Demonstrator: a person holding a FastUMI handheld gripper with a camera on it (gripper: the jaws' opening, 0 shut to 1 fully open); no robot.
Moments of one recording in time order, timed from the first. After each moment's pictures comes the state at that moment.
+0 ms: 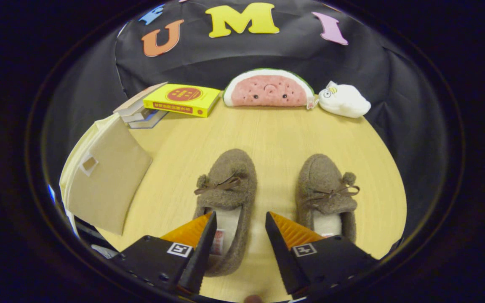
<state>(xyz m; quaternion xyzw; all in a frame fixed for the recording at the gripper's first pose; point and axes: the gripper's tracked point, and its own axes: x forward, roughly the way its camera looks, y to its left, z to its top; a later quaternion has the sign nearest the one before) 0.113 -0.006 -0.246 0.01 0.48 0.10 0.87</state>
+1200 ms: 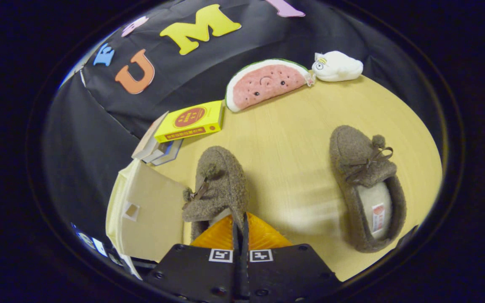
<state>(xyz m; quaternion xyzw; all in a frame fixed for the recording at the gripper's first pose) 0.111 0.055 -0.196 0.23 0.47 0.12 0.84</state>
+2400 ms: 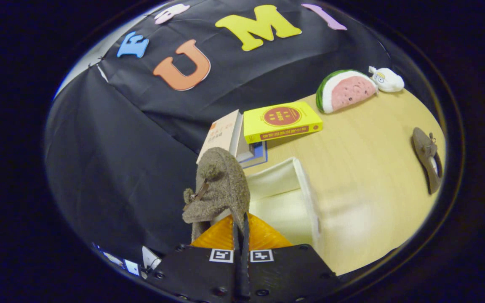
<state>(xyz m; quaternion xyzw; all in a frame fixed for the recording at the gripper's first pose) 0.102 0.343 -0.092 0.27 0.44 0.13 0.84</state>
